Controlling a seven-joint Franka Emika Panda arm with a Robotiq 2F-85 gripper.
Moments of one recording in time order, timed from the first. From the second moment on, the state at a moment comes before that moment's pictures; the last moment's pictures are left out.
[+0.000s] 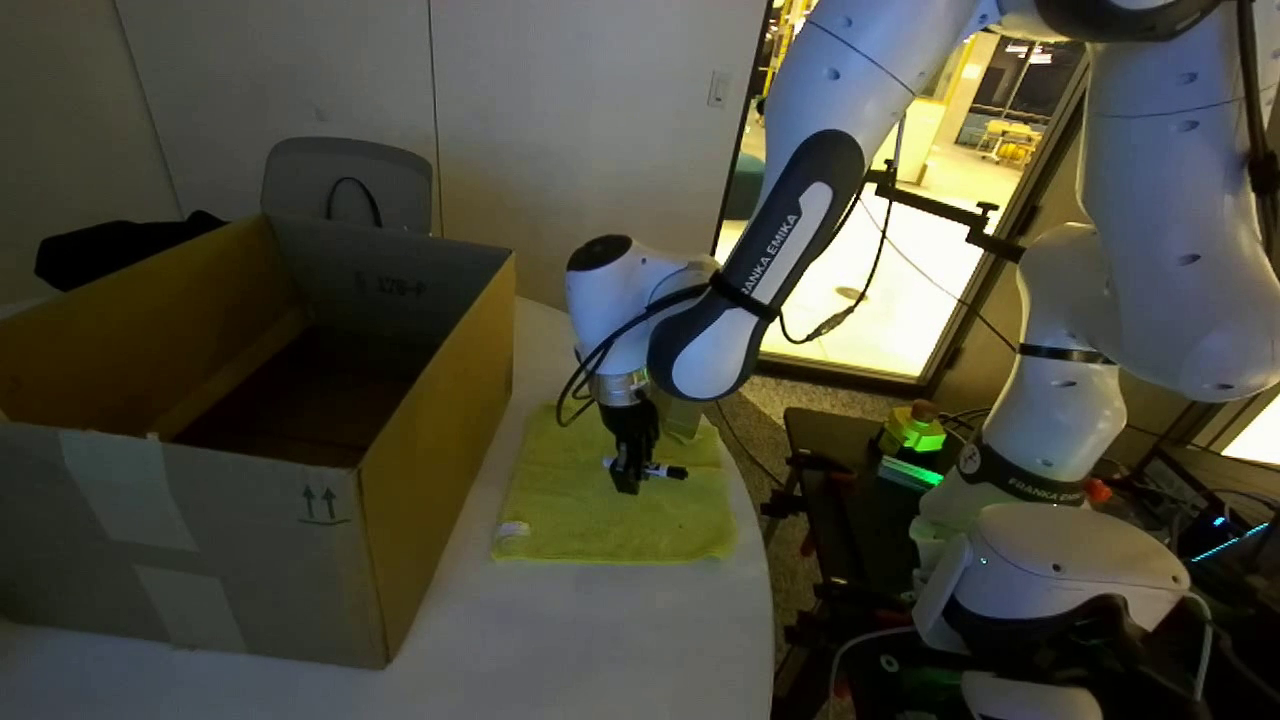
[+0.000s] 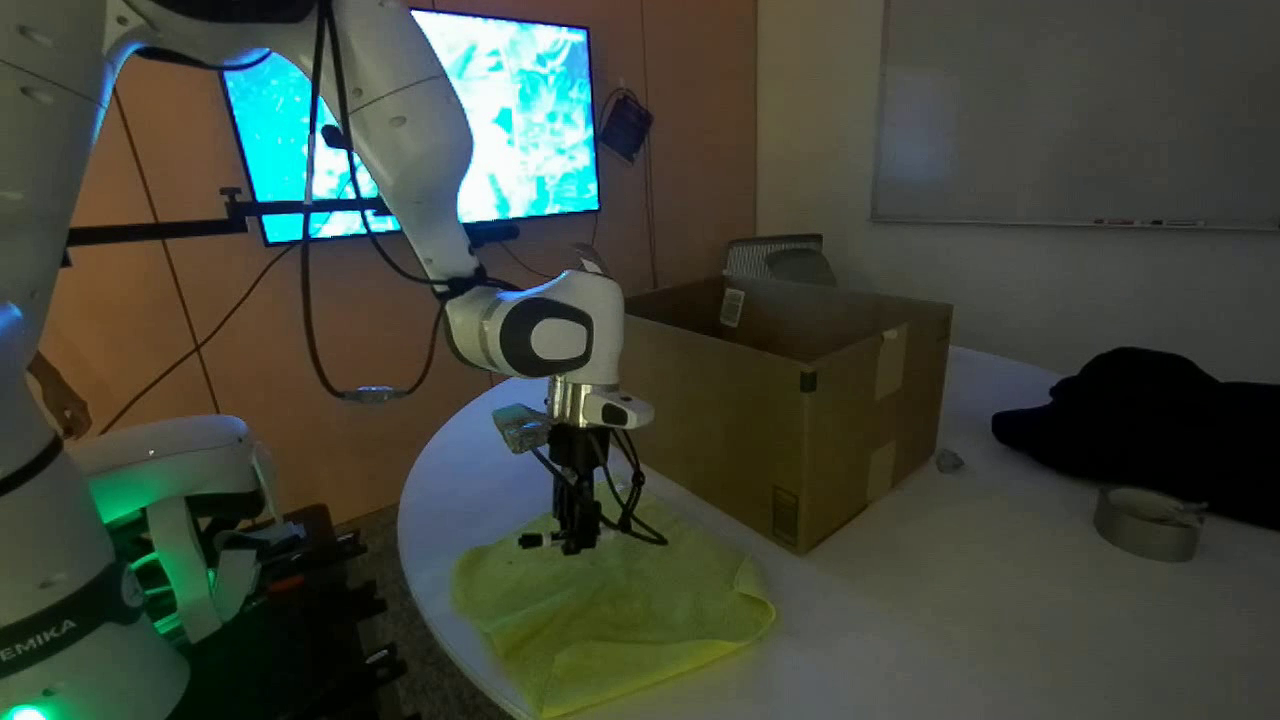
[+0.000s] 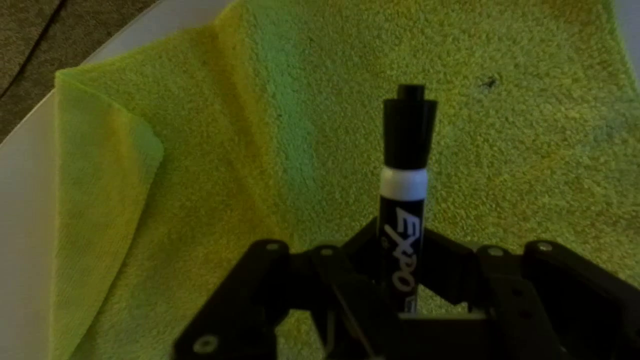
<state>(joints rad) 0.15 0.47 -0.13 -2.30 -0.15 2.51 0.34</state>
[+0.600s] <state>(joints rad) 0.16 0.50 -0.13 -2.29 -0.16 2.51 0.34</state>
